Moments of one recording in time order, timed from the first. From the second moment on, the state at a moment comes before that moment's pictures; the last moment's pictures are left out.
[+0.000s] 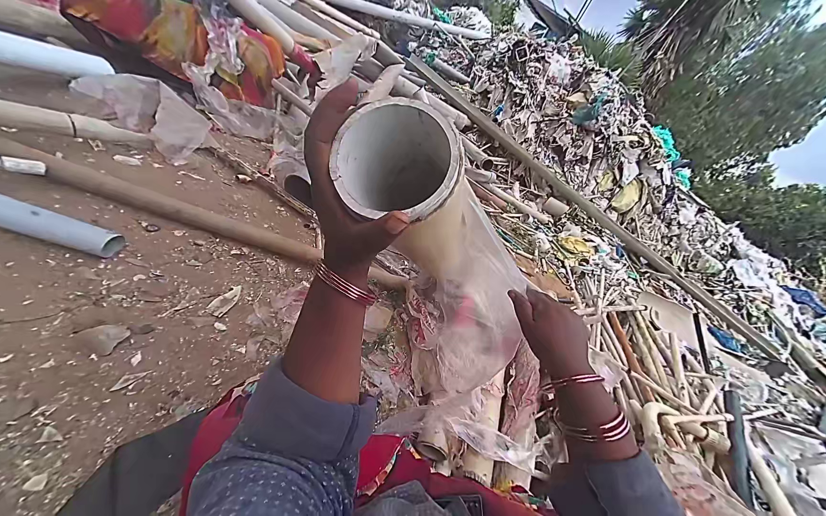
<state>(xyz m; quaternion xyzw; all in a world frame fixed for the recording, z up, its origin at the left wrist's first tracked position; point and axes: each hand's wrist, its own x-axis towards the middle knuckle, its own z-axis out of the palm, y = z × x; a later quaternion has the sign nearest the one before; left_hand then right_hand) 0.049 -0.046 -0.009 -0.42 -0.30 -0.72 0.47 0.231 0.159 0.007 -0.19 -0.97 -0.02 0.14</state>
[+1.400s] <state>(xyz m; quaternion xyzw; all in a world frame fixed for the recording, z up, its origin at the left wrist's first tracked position) 0.070 -0.031 -0.012 -0.35 -0.33 -0.73 0.49 0.134 0.169 -0.052 -0.15 -0.66 0.64 0.36</state>
